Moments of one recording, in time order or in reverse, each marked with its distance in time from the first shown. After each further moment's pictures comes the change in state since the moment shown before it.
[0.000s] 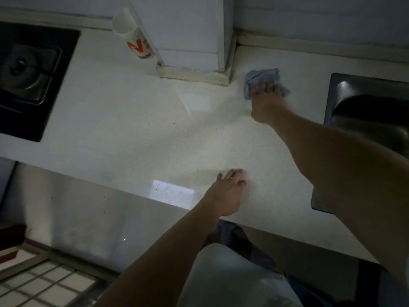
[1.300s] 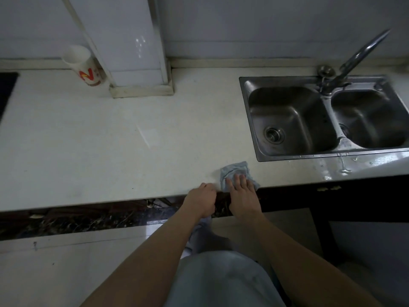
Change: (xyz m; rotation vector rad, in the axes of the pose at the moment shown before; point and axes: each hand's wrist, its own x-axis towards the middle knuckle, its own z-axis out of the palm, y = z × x) left_hand -0.075 0.029 0.067 0.109 0.045 0.146; right_hand -0.336 -0.096 0.165 0.306 0.025 0.272
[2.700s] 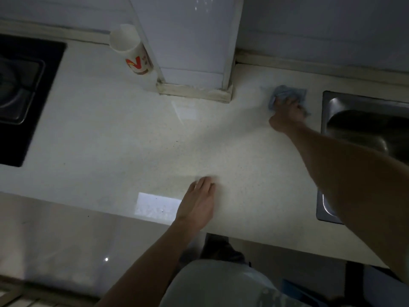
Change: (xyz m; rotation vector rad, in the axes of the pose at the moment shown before) left_hand 0.025 -0.127 -0.050 -0.061 0.259 -0.241; right_hand 0.357 -0.018 -0.174 -0.015 -0.011 0.067
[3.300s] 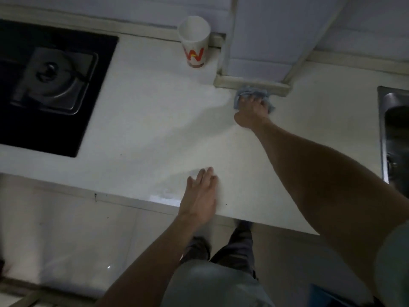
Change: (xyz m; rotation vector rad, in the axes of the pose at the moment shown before) left_hand -0.077 -0.158 -0.004 -0.025 -0.084 -0.094; right_hand -0.046 -0.270 0.041 0.009 0.016 -0.095
